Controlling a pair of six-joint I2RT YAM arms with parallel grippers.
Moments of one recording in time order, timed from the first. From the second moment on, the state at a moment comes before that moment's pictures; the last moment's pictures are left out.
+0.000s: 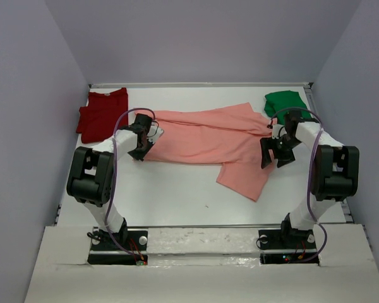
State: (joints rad) left arm -0.26 1.70 1.06 -0.59 -0.19 0.40; right arm -0.07 1.72 1.17 -0.93 -0.30 -0.21
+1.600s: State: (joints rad) left arm -0.31 1.69 1.06 -0.61 -0.20 0.38; right arm -0.07 1.74 1.15 -0.99 -0.29 -0.26
